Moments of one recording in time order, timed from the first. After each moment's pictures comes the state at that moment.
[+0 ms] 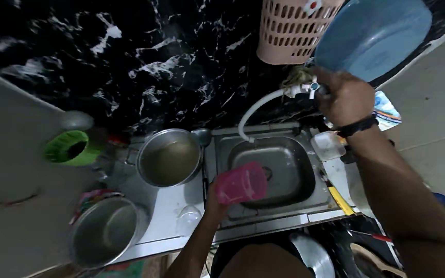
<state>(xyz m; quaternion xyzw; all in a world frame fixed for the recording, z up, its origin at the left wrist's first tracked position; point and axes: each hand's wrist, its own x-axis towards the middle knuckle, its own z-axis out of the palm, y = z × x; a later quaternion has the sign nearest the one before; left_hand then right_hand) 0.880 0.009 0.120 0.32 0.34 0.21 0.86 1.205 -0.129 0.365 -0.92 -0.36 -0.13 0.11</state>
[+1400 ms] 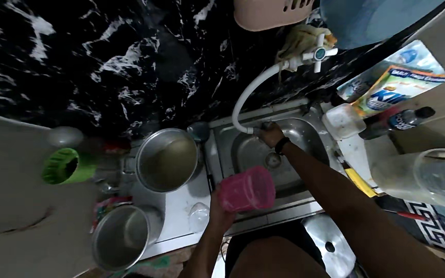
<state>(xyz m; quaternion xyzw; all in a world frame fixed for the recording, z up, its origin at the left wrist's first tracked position) 0.866 0.000 0.124 0.27 0.40 0.13 0.86 1.165 -0.050 0.106 -0.82 -0.16 0.35 0.43</state>
